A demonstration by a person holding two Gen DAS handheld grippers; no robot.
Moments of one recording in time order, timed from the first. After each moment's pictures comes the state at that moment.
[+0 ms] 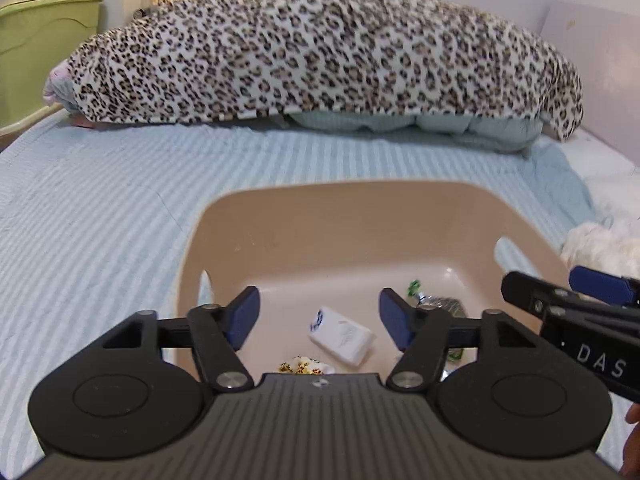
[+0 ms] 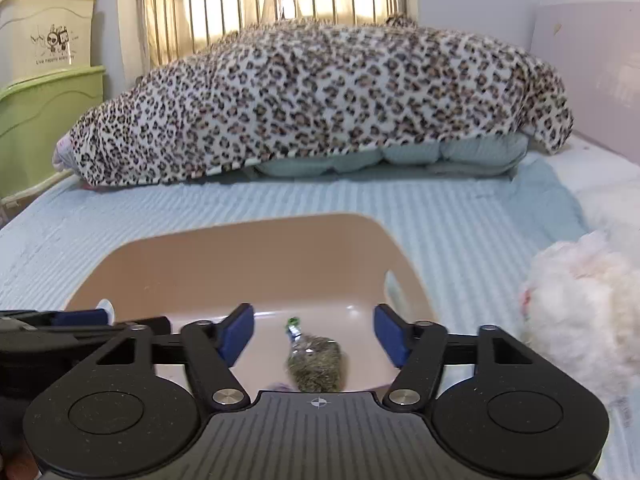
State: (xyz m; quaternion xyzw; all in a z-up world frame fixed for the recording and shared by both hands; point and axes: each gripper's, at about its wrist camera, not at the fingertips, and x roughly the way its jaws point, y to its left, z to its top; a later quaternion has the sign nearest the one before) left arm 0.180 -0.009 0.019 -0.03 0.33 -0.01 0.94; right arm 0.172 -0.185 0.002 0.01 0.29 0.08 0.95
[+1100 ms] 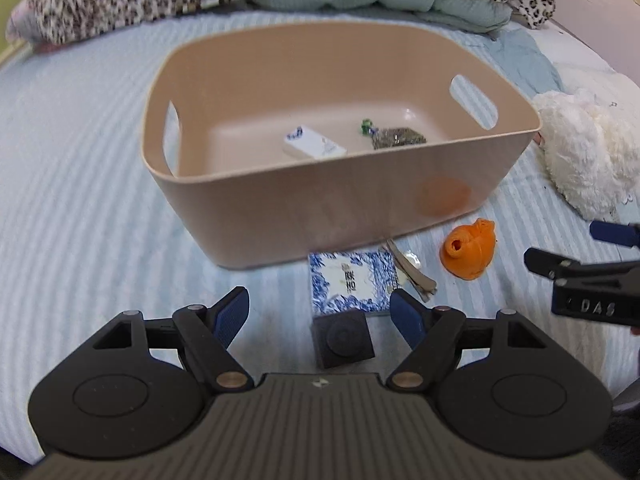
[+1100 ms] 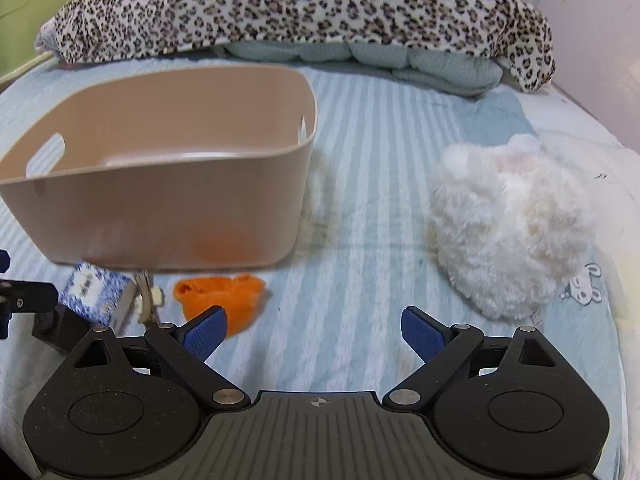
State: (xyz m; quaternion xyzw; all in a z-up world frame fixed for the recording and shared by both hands) left arm 0.123 -0.022 -0.022 -0.01 0.49 -0.06 0.87; right arm 0.130 -0.243 -0.049 -0.09 0.44 0.06 0.89
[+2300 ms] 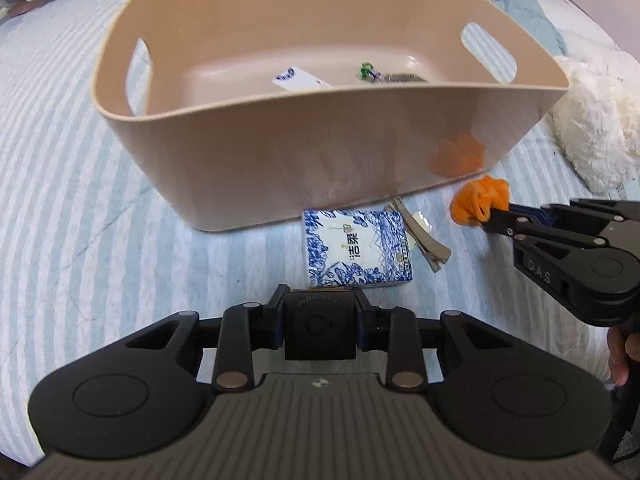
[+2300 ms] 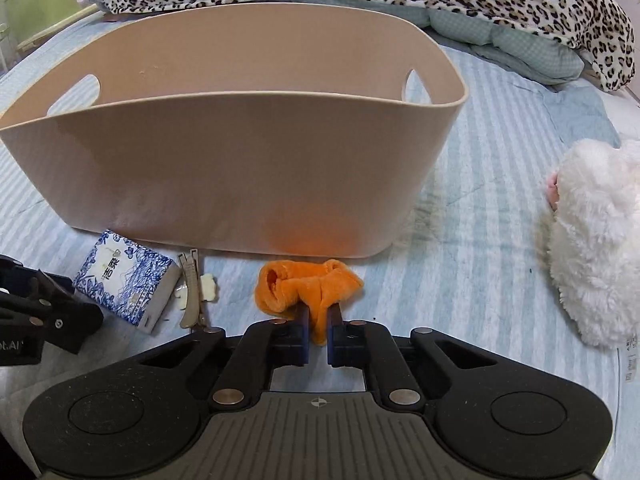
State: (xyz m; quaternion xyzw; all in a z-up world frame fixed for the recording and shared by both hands) left arm 0.141 -0.016 -0.051 -0.01 0.55 -0.08 0.83; right arm 0.161 -0.196 -0.082 -0.10 0.47 0.13 0.86
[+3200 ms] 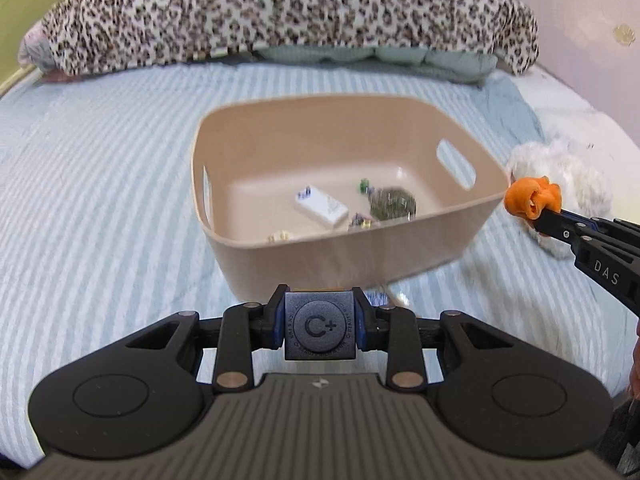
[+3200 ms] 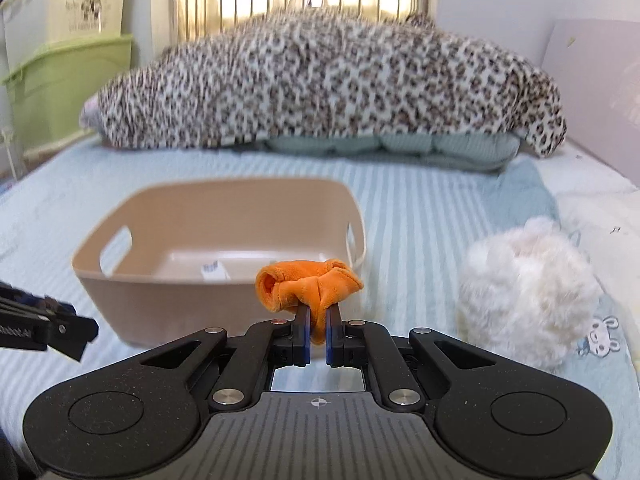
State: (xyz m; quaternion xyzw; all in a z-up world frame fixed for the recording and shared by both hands) left arm 0.105 -0.003 0.036 -0.02 0.42 -0.07 0.91; right arm 0.105 -0.234 0.017 -0.03 0.30 0.11 0.95
